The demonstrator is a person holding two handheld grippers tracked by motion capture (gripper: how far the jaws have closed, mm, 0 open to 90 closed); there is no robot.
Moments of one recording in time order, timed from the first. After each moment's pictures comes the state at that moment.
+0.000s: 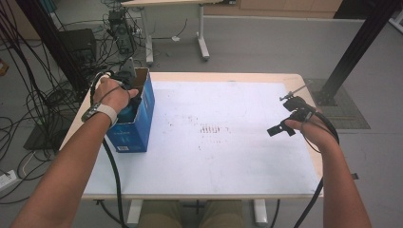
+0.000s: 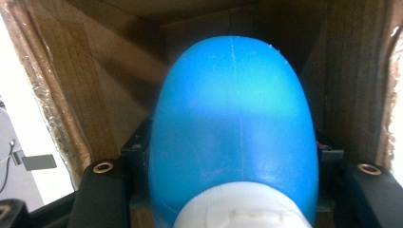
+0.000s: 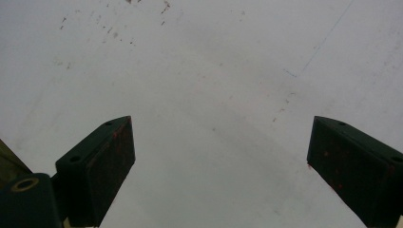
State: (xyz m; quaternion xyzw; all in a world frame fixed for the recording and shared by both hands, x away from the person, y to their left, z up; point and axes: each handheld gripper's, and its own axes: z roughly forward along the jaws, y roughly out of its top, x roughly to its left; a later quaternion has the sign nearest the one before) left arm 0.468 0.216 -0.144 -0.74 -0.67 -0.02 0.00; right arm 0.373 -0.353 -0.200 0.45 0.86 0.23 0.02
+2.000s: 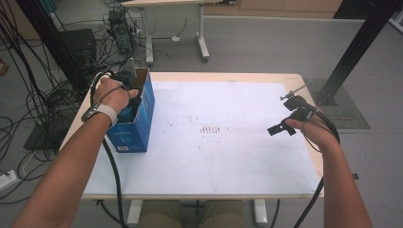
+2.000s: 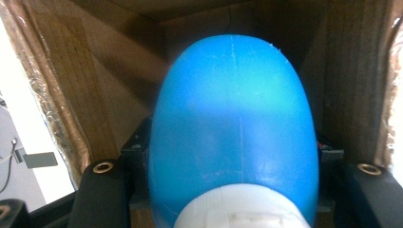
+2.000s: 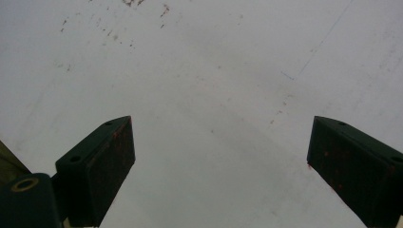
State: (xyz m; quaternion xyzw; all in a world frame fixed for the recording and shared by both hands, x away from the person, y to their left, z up) left arm 0.468 0.214 -0.144 -0.75 -0.67 -0.02 0.01; right arm 0.374 -0.354 -0.198 0.45 0.86 0.24 0.02
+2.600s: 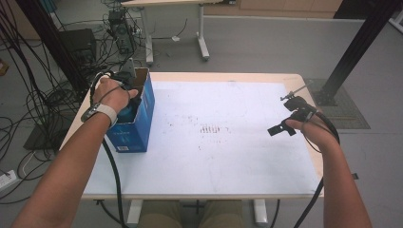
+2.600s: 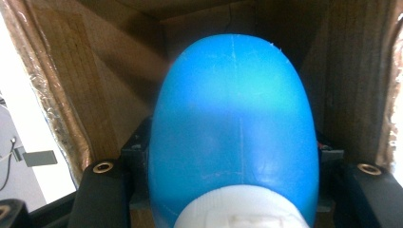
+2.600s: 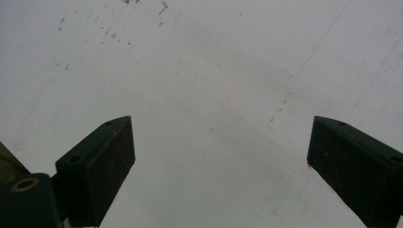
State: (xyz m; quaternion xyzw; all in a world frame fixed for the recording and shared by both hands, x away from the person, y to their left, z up) left arm 0.468 0.215 -0.144 -0.74 -0.67 -0.02 0.01; right arm 0.374 -0.355 -0.200 0.45 0.86 0.24 0.02
